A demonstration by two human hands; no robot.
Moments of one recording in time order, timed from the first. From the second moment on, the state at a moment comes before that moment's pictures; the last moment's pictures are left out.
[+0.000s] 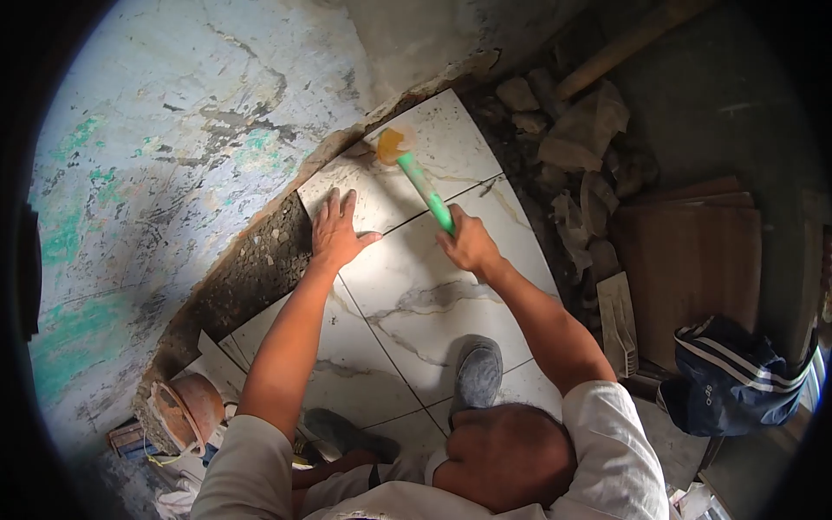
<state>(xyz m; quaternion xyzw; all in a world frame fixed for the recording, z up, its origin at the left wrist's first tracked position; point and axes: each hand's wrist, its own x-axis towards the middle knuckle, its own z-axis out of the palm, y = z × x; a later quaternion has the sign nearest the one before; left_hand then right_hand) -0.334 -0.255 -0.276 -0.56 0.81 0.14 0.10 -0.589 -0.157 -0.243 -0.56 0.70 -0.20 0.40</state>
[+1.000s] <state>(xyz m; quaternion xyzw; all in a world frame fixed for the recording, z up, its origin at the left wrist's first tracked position) -0.041 -0.075 -0.222 -0.46 0.87 0.06 0.13 -0.459 -0.001 -0.238 -0.58 0.43 0.03 0.69</state>
